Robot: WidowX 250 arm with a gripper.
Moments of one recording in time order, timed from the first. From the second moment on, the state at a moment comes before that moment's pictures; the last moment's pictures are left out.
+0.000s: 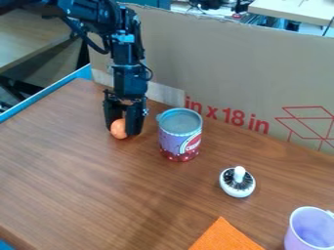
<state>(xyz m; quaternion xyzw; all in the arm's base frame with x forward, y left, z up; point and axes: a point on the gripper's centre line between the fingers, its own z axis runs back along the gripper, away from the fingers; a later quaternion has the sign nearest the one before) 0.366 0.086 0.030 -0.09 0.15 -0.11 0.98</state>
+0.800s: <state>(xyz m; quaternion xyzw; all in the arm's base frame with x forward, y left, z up) 0.316 0.087 0.135 0.00 0.03 -0.13 0.99</state>
